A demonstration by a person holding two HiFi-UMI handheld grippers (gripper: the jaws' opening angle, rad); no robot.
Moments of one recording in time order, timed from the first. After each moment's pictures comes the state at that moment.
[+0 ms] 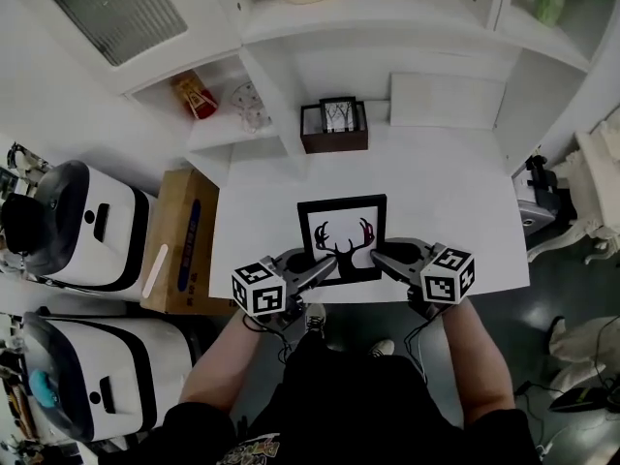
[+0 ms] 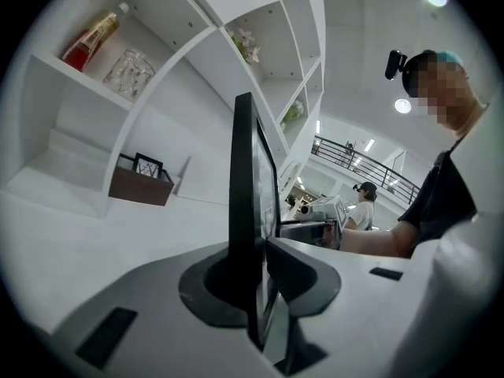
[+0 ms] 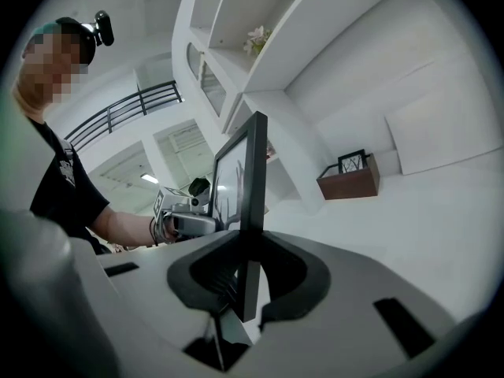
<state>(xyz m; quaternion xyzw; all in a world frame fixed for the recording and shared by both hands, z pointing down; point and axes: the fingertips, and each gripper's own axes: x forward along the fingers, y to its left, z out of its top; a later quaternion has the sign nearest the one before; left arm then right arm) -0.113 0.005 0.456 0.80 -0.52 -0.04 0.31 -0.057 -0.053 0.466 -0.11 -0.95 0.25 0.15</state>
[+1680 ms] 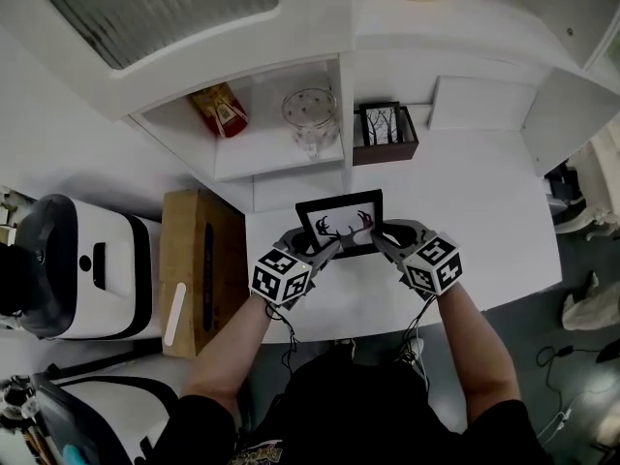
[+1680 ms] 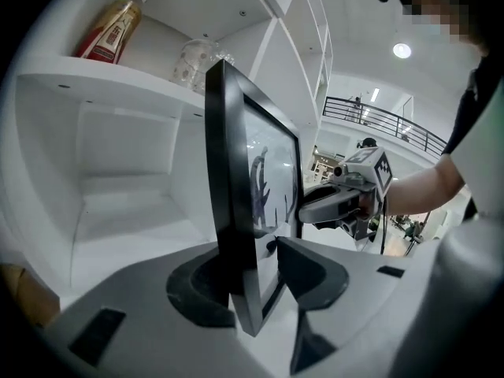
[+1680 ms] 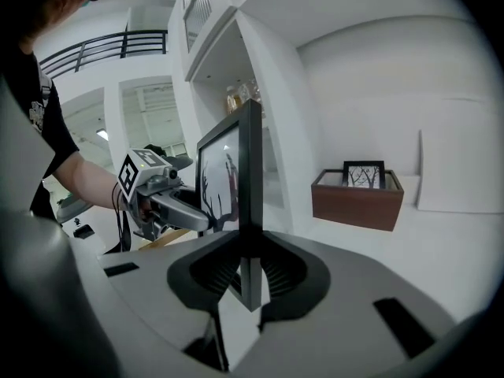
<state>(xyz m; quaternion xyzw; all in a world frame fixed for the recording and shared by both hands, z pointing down) -0.342 -0.016 0.530 0.78 -0.55 0.12 0.27 -0.274 -0.066 0.520 0.01 -0.96 0.13 0.23</state>
